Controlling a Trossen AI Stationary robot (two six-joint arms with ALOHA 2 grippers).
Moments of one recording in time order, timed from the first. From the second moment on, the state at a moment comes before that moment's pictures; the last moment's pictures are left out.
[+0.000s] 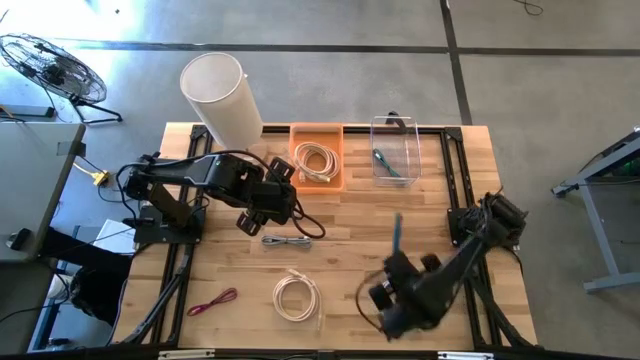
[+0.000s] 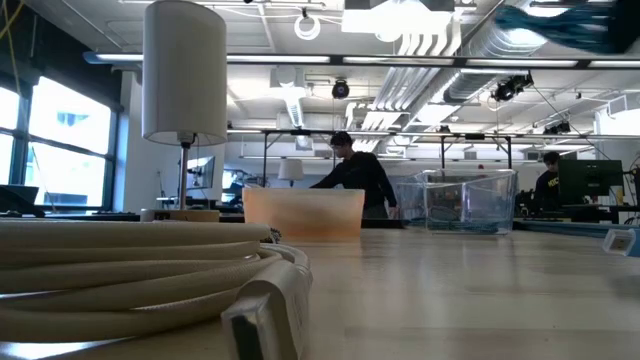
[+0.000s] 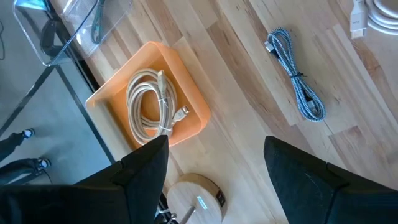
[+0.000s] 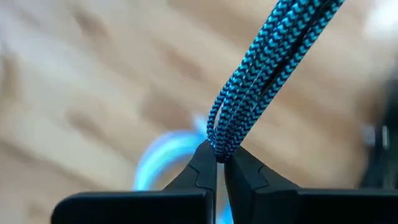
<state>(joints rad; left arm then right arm) -0.21 1.65 1.99 -1.57 -0.38 0.44 0.73 1.90 1.69 -1.57 0.39 1.81</state>
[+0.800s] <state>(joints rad) -0.21 1.52 1.99 -1.57 -0.38 0.41 -0.07 1.38 1.69 -1.54 0.77 0.94</state>
